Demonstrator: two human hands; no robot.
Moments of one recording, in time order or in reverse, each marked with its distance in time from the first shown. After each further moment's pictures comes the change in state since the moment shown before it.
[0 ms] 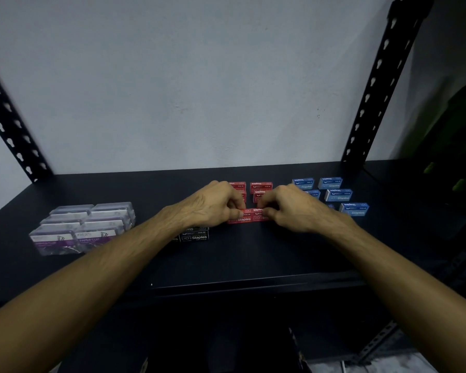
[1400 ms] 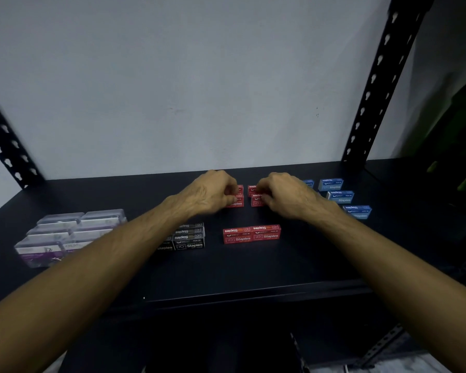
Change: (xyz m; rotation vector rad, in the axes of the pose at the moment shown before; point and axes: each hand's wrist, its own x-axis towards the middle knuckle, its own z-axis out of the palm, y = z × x) left_hand 0.041 -0.021 -0.004 0.141 0.070 -0.082; right_hand 0.036 0.012 -0.004 -0.165 0.094 0.082
